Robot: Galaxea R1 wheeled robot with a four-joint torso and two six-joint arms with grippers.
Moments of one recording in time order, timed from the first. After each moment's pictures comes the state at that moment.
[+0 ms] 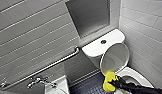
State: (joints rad) left arm 1.50 3.05 -2.60 0.34 -0.03 -0.26; right arm -0.61 2.51 -1.95 0.92 0.03 -0.39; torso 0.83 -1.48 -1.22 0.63
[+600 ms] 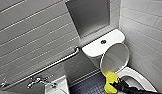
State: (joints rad) left arm 1.50 3.06 -2.60 0.34 -0.03 -0.26; right arm -0.66 2.44 -1.82 0.94 0.19 -0.39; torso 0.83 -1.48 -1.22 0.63
